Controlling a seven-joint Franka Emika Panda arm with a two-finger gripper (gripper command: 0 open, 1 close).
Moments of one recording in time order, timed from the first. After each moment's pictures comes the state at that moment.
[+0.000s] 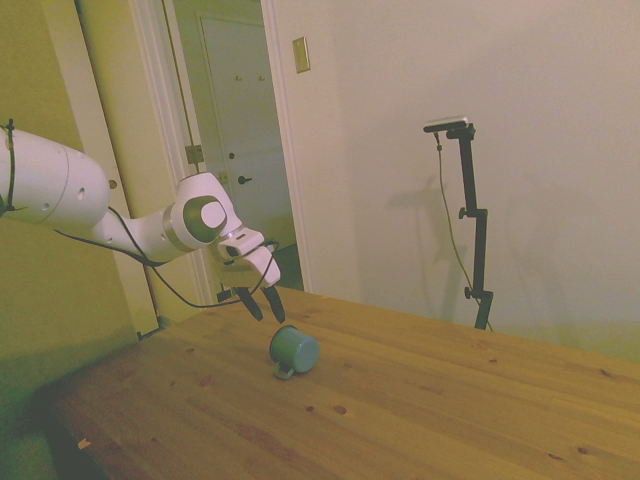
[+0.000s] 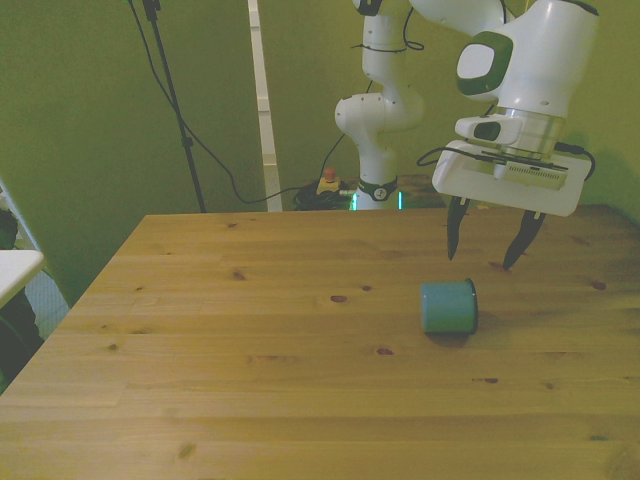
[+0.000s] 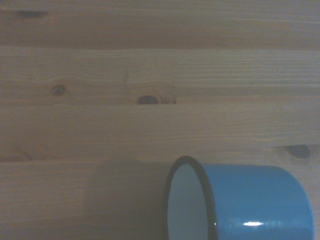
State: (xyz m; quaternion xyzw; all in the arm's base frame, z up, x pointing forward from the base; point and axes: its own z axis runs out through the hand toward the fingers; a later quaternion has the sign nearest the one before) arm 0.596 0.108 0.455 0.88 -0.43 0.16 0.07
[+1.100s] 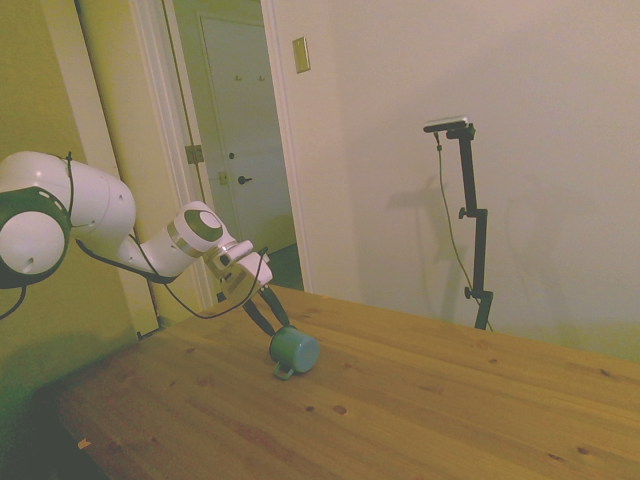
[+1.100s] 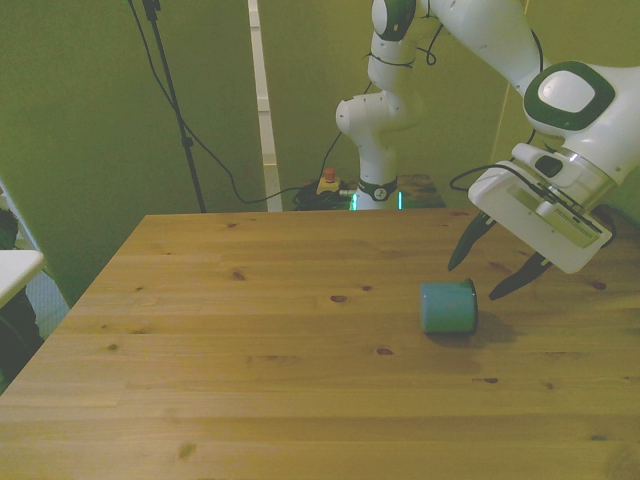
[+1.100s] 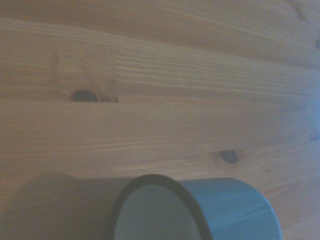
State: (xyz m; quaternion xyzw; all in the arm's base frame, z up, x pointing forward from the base) arm 0.631 0.153 0.401 0.83 -0.44 0.21 0.27
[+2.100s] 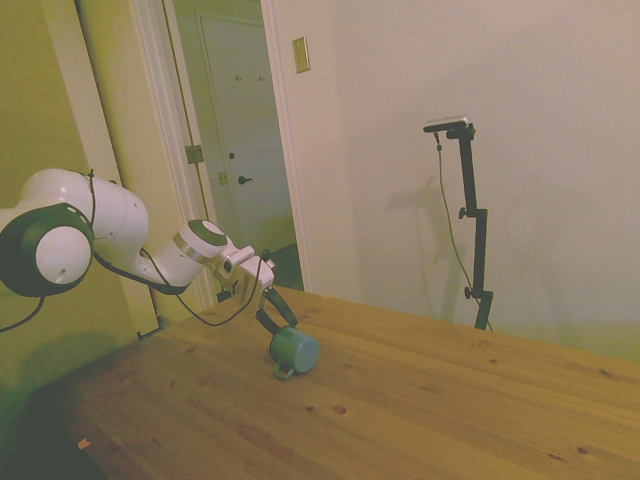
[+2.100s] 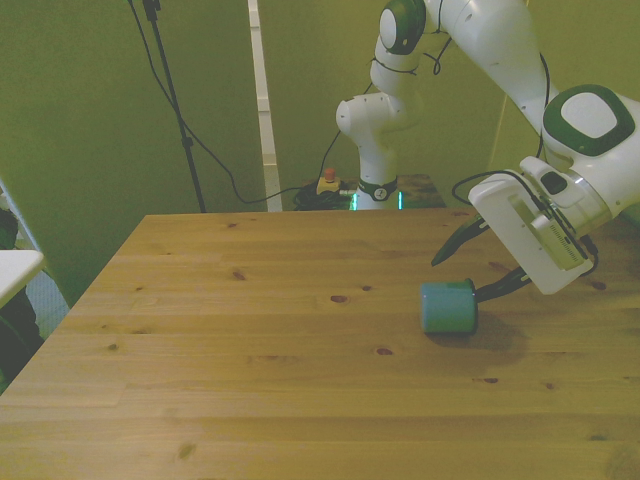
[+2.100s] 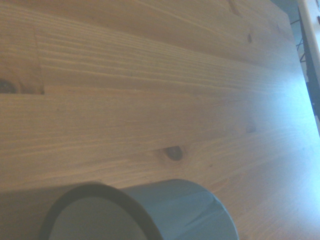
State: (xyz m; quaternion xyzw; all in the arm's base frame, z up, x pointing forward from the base) arm 0.640 0.144 0.376 0.78 -0.45 0.22 0.36
